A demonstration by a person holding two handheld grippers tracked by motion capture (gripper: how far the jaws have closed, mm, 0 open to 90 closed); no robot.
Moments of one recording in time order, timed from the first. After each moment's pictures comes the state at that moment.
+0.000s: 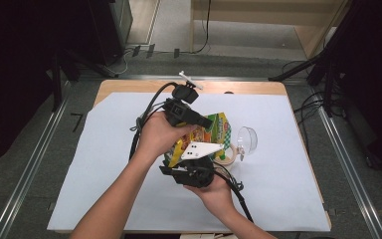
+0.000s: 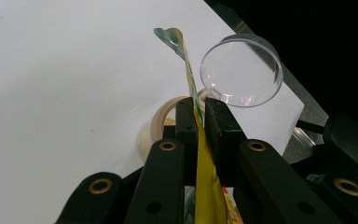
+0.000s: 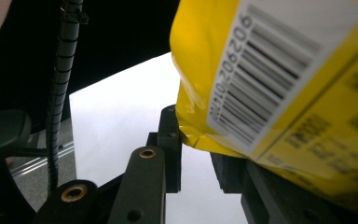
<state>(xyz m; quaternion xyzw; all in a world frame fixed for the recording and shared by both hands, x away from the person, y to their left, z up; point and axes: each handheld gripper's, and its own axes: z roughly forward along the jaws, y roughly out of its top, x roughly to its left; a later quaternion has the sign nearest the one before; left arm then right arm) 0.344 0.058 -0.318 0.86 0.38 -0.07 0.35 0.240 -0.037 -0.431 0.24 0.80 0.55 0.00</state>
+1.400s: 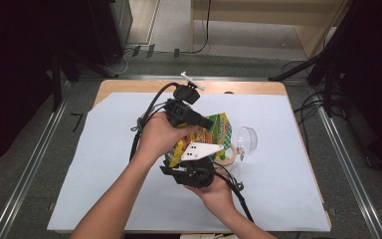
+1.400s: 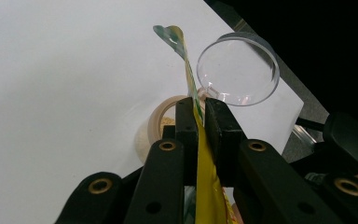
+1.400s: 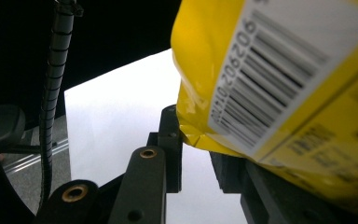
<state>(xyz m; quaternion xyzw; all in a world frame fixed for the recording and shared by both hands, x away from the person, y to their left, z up) 0.341 0.055 -0.316 0.86 0.38 -0.06 0.34 0.239 -0.037 -0.432 0.23 0.81 0.54 0.02</state>
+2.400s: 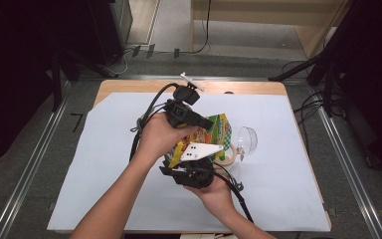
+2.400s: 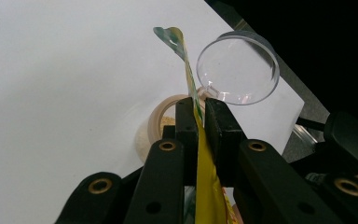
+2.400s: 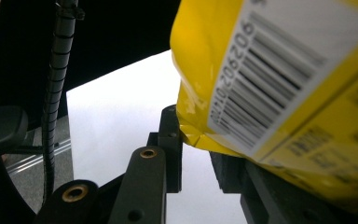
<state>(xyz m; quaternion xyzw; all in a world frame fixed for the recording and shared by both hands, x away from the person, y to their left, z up) 0.340 0.055 -0.316 0.86 0.37 -0.06 0.34 0.238 -0.037 -0.431 0.23 0.81 0.54 0.01</state>
